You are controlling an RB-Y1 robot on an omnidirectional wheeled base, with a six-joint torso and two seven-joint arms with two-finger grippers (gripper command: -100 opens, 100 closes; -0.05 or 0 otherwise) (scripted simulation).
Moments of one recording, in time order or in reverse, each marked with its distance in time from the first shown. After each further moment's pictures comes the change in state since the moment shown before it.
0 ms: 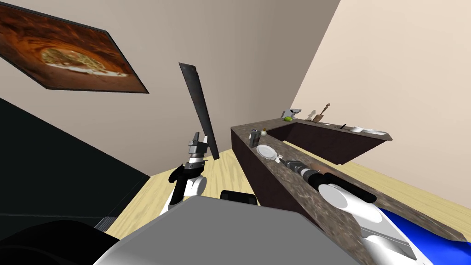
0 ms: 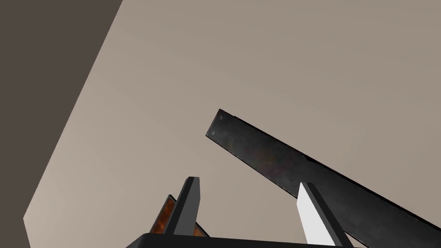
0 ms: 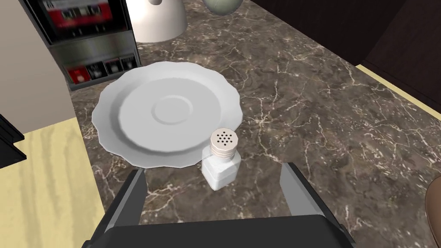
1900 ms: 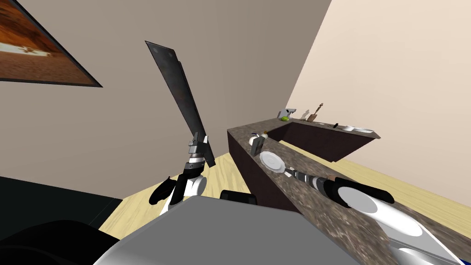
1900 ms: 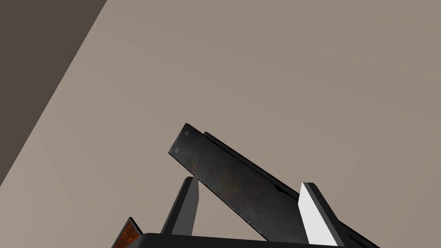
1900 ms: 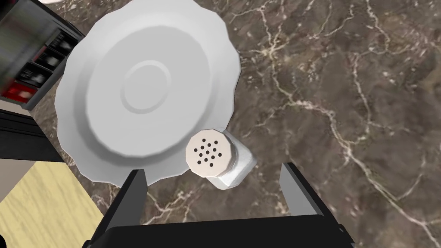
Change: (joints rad) left arm 0.000 0.000 0.000 0.000 0.000 0.000 0.000; right arm -0.001 -0.073 -0.131 0.111 -0.153 0.422 -0.290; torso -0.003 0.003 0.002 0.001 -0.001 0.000
